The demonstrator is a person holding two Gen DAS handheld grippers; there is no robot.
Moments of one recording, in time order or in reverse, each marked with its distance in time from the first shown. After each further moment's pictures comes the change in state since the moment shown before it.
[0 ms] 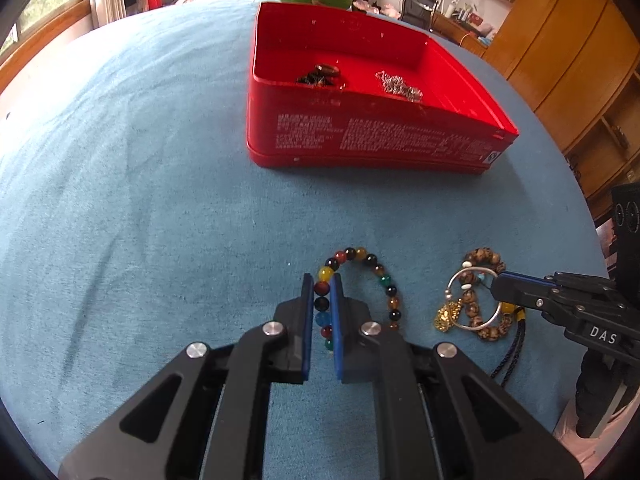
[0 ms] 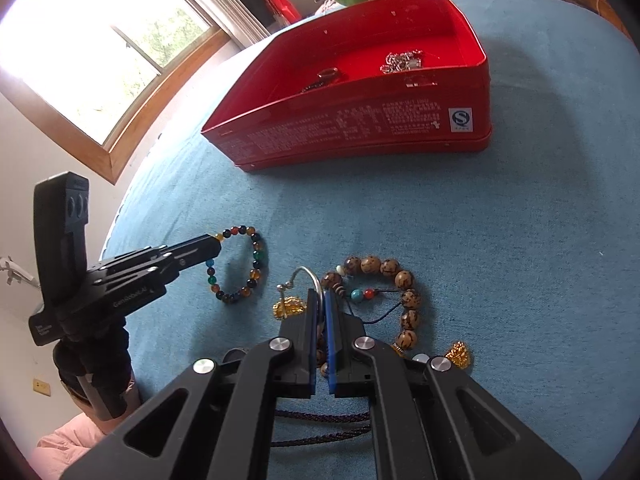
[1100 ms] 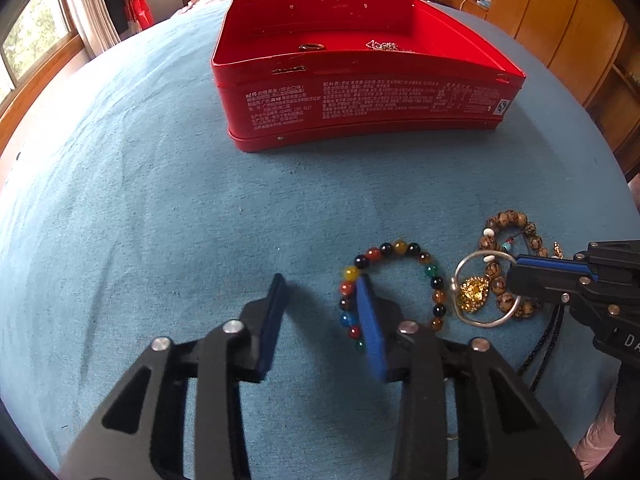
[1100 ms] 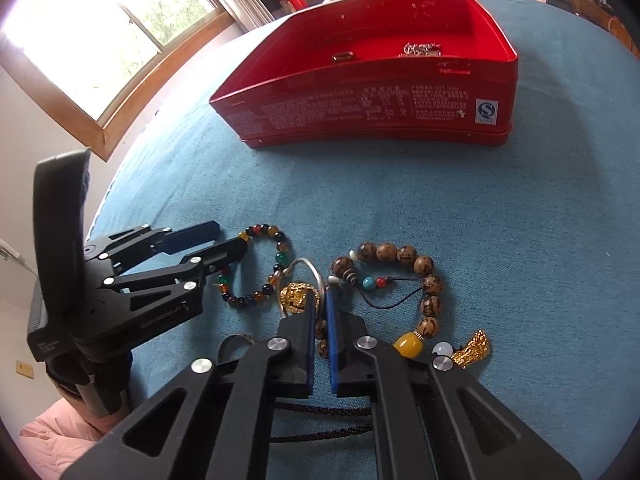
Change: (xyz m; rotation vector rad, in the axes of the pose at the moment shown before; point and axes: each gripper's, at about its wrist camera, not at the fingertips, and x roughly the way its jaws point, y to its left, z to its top) left arm 0.011 -0.027 -0.008 0.131 0.026 0.148; right arm 0.013 0.027 -0.008 -0.071 0.025 -0.046
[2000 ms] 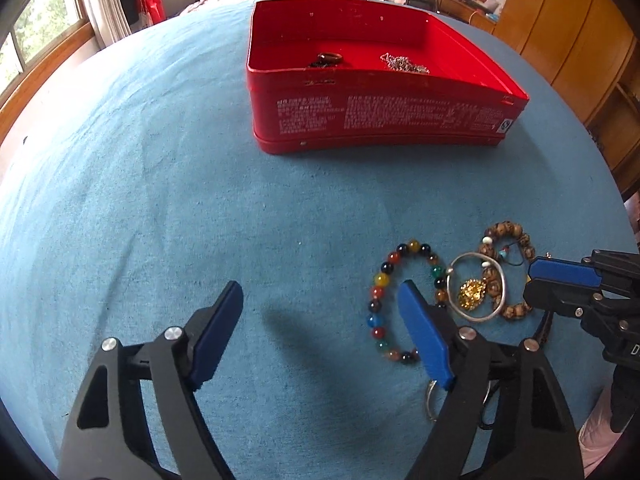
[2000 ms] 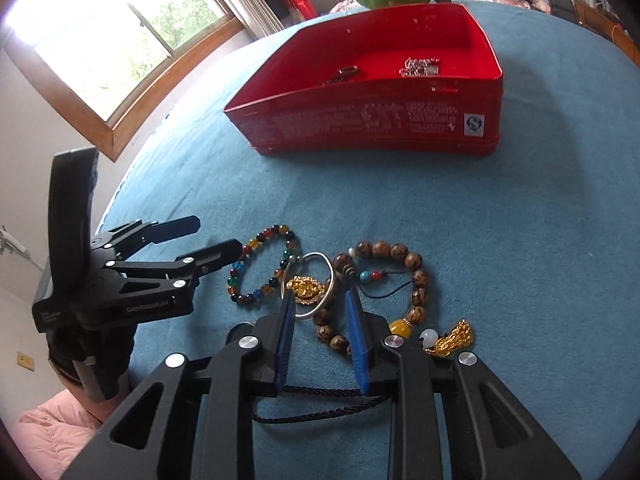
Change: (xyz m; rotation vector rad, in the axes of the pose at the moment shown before) left arm -0.019 0.020 -0.013 -0.053 -0.008 -0.013; right arm -0.014 -0.007 -0.007 -0.007 0.002 0.008
